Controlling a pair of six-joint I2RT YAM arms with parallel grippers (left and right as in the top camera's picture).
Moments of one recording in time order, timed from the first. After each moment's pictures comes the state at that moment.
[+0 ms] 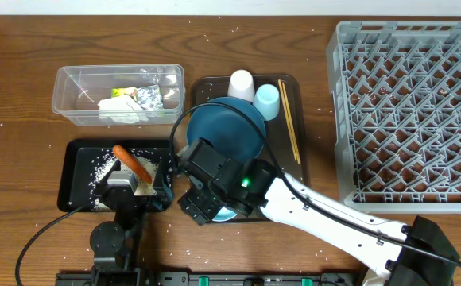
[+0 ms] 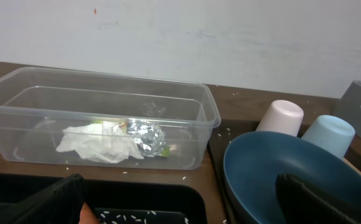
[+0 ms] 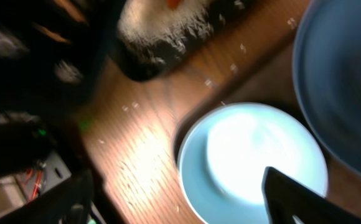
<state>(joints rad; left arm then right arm) 0.00 0.01 0.02 -0.11 0.08 -0.15 1.06 1.69 1.35 -0.75 -0.13 0.25</state>
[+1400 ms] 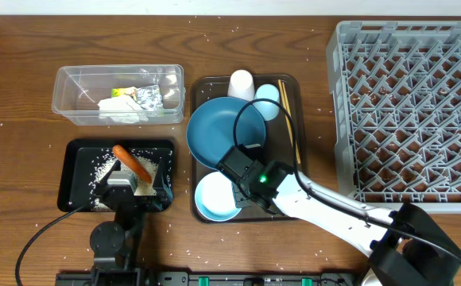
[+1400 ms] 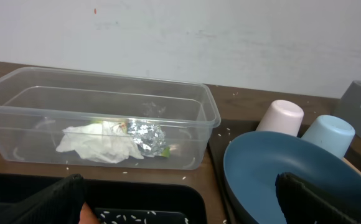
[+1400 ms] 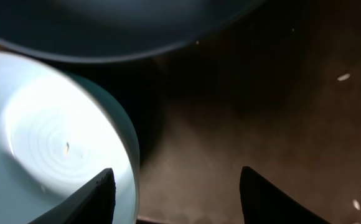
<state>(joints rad) 0.00 0.01 0.02 -0.11 0.08 -0.15 0.93 1.69 1.04 -0.68 0.12 0.73</state>
